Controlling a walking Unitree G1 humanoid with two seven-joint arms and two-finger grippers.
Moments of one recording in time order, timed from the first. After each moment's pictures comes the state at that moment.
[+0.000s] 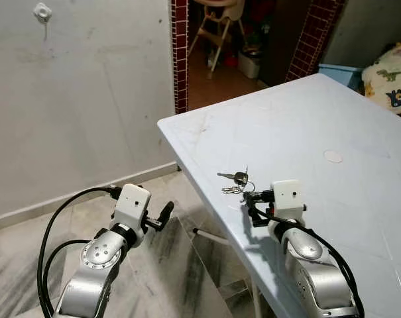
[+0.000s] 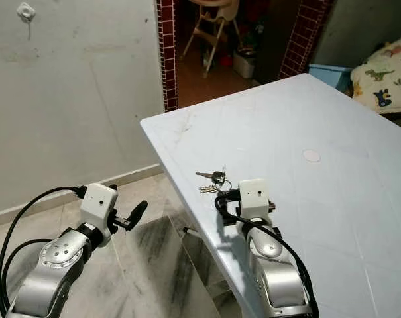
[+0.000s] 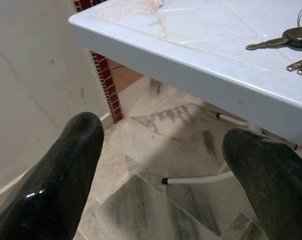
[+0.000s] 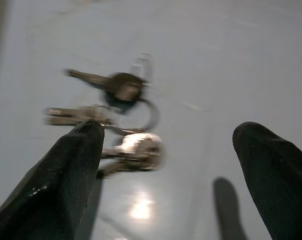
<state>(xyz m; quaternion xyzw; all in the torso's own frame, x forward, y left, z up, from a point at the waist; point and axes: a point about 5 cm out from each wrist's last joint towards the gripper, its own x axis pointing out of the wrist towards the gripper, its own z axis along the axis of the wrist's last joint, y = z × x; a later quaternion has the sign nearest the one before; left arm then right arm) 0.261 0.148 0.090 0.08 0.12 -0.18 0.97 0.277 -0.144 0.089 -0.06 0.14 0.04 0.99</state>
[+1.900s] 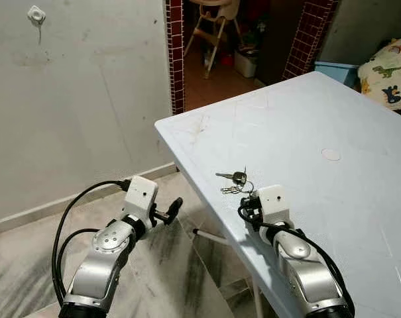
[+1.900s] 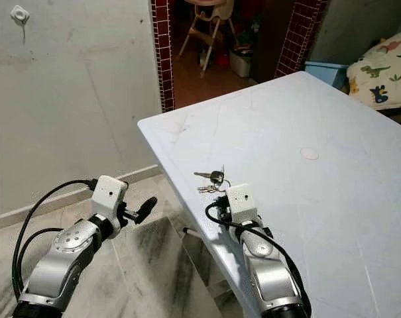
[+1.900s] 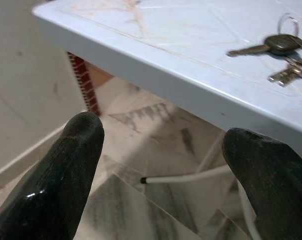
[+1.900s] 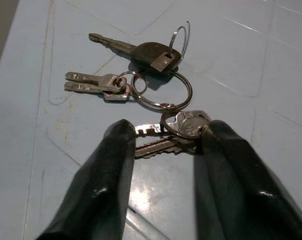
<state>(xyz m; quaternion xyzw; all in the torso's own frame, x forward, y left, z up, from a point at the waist) 0.278 0.135 0.087 0.04 0.14 -0.22 0.96 0.284 -0.132 0.067 -0.09 0.15 0.11 0.98</state>
